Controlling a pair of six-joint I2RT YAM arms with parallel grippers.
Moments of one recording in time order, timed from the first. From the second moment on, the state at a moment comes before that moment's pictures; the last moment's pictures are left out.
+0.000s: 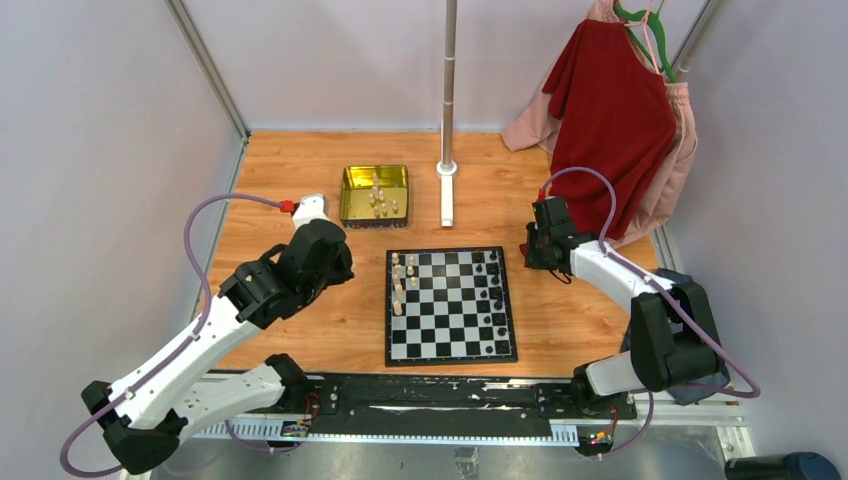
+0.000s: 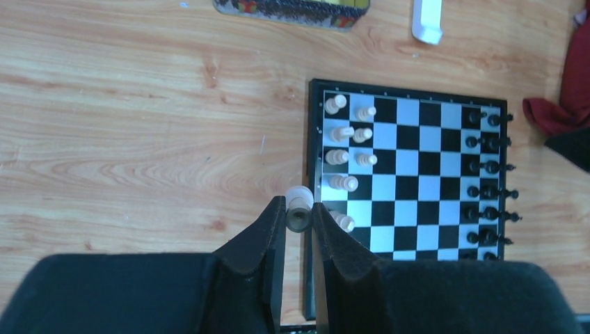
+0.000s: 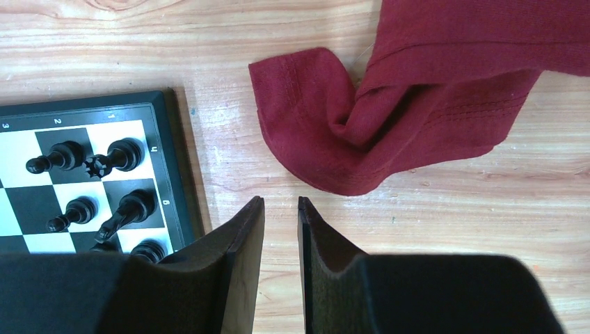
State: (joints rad) left arm -0.74 0.87 1.00 -0.86 -0.48 -0.74; right arm 0.30 1.40 0.79 -0.35 0.13 0.31
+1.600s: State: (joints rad) left arm -1.25 1.19 0.98 -0.88 -0.61 -0.88; right arm 0.30 1.37 0.79 -0.37 0.15 0.30
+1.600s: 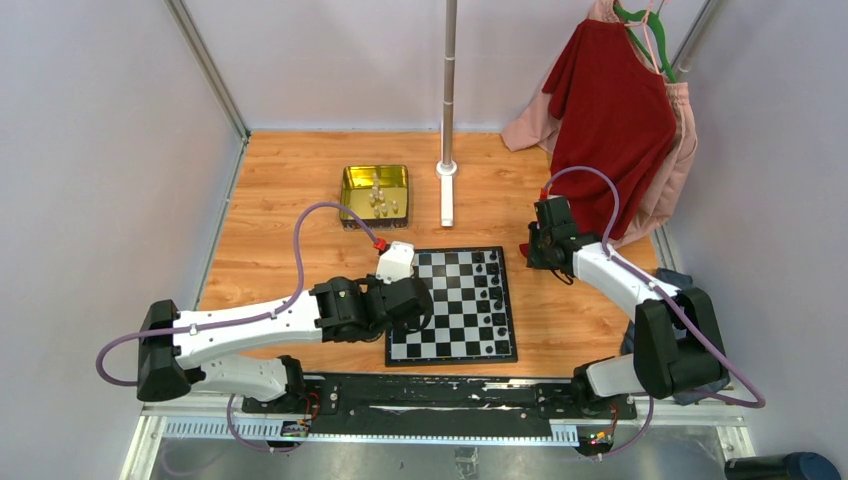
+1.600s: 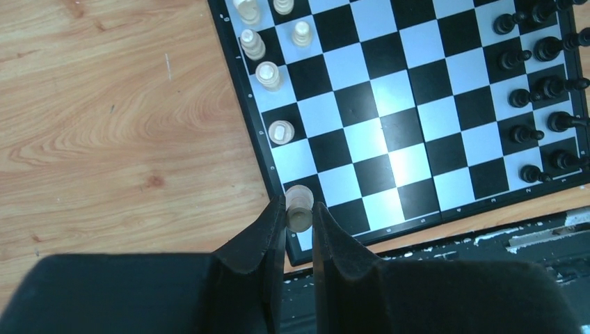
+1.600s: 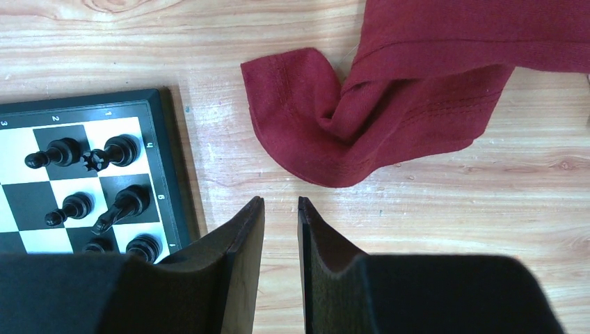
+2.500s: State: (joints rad) left arm -1.41 1.19 0.83 -0.86 -0.56 -0.96; right arm 0.30 1.37 0.79 -0.37 0.16 0.30
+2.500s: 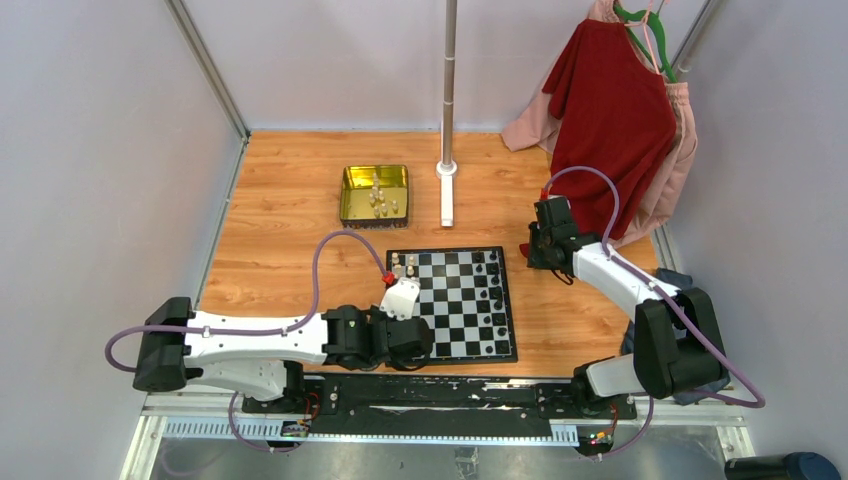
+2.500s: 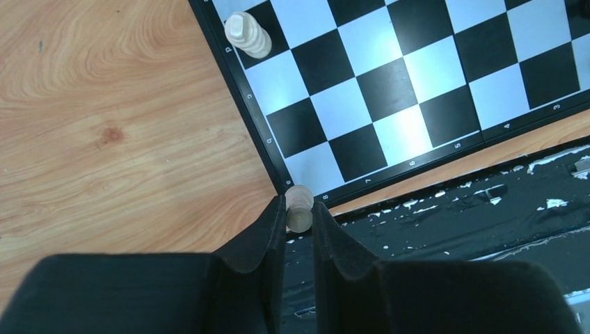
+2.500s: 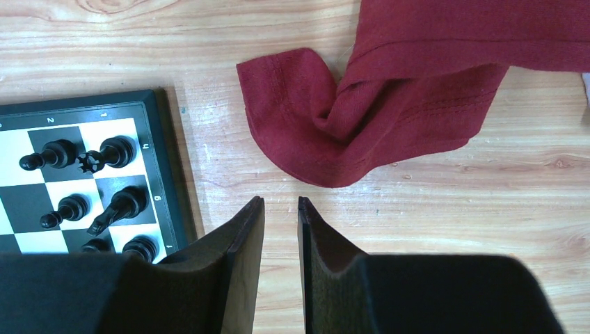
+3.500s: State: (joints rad) left arm -1.42 1.26 0.73 -0.68 -0.54 -0.95; right arm 0.30 1.37 0.79 -0.37 0.16 0.30
